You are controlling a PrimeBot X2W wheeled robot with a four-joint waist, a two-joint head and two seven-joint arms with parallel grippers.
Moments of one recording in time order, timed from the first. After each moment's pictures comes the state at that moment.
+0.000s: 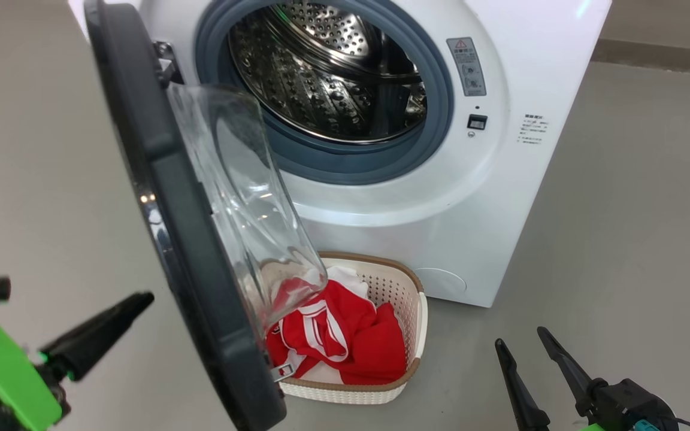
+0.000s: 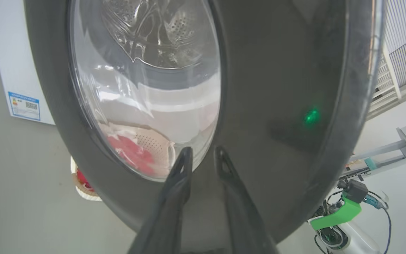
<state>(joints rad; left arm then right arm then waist) -0.24 0.74 -0.22 -0.07 -1.48 -0.12 0.42 0.11 -0.05 0.11 0.16 0.24 0.12 -0.26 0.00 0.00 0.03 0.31</state>
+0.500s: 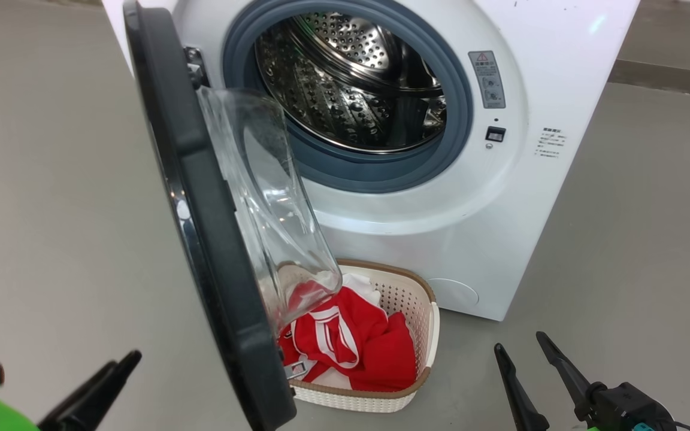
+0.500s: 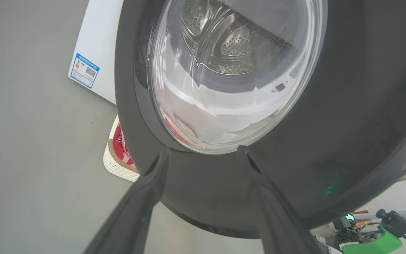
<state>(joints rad) -0.05 0.70 -0.24 0.05 -1.48 -0.12 0.19 0.12 -0.05 0.11 0.17 0.25 0.12 -0.26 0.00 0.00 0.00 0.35</state>
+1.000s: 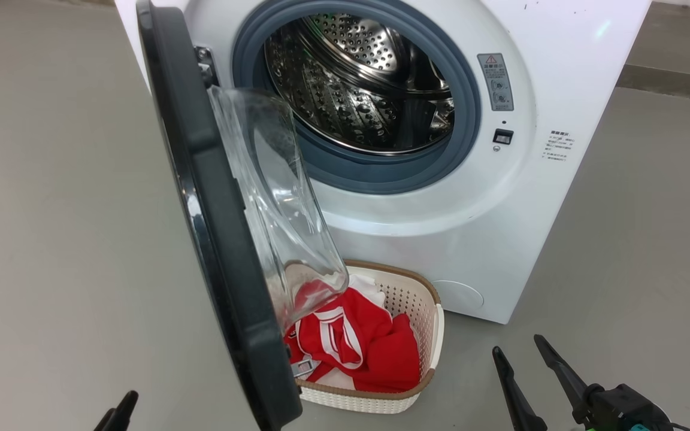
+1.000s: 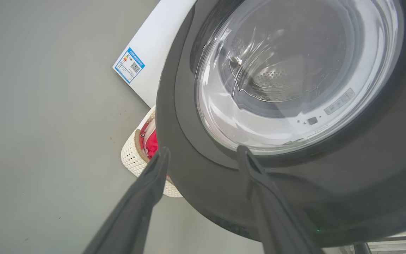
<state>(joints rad) 0.04 0.56 -0.30 0.21 -1.48 -0.12 -0.06 0.12 -0.05 0.12 0.18 0.26 0.12 -0.26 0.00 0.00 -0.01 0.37</state>
